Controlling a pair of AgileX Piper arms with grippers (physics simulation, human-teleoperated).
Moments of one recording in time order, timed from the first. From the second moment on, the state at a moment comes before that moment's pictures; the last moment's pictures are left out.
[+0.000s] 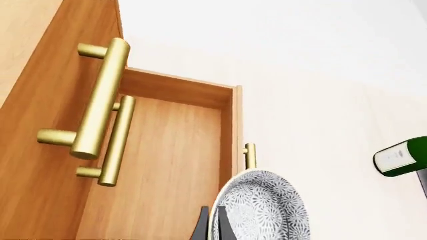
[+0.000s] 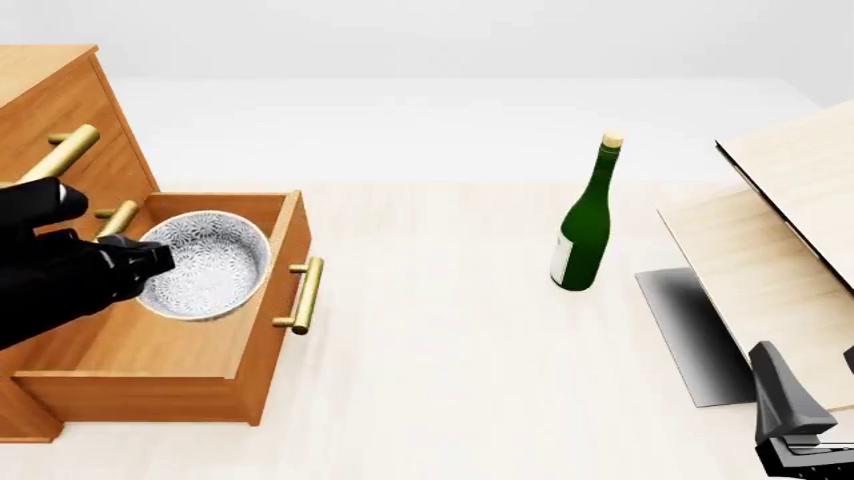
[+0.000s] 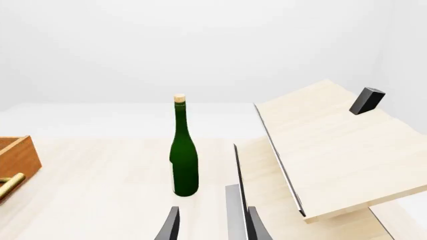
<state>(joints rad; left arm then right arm) -0.10 0.94 -0.61 0.30 -0.28 0.00 0.01 0.00 0.00 0.00</state>
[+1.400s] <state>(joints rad) 0.09 1.16 -0.52 0.10 -0.33 0.00 0.01 0.00 0.00 0.00</state>
